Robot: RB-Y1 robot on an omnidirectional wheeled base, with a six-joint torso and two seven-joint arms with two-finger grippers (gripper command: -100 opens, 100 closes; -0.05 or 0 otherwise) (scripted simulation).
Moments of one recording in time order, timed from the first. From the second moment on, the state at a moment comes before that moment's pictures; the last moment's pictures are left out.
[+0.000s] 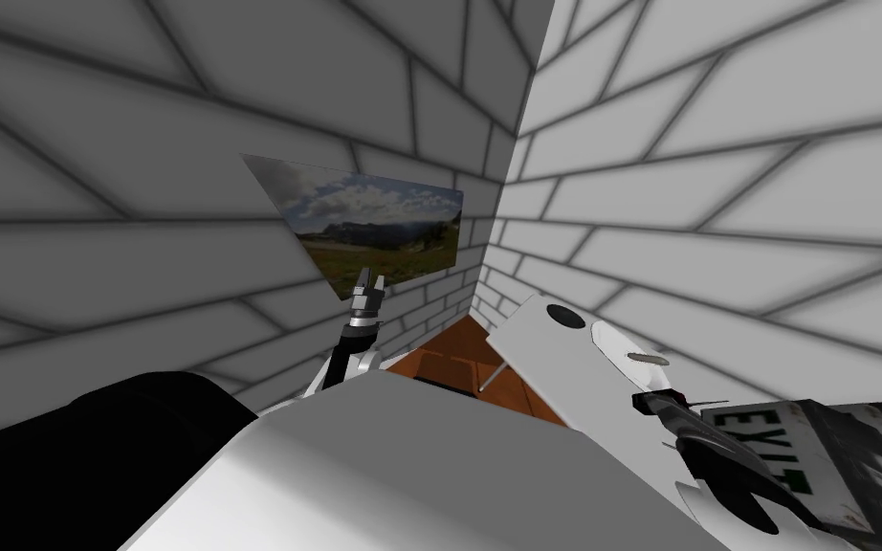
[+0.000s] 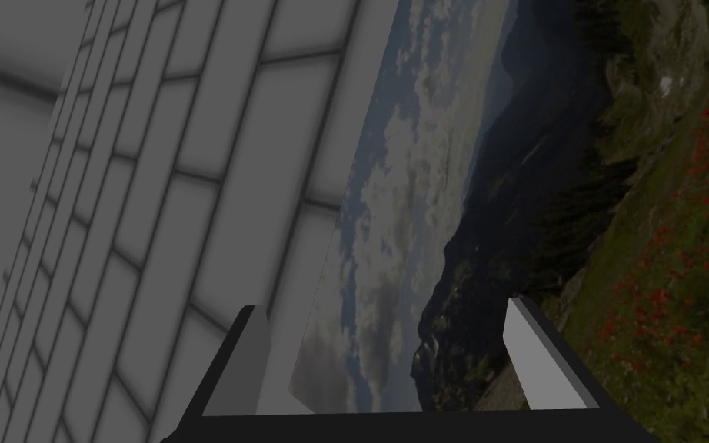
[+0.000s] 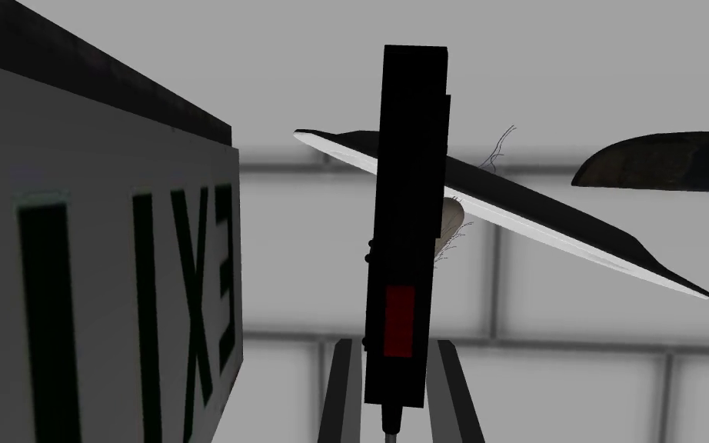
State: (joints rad) left arm 0.54 0.04 0.03 -2.23 0.08 -0.57 -0.09; right arm 0.54 -0.53 -0.43 -1.71 0.39 0.33 0.45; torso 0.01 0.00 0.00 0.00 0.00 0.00
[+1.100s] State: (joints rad) left arm 0.54 0.04 0.03 -2.23 0.08 -0.57 -0.09; right arm 0.59 -0.54 -0.44 -1.70 0.61 0.53 0.56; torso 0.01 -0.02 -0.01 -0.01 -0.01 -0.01
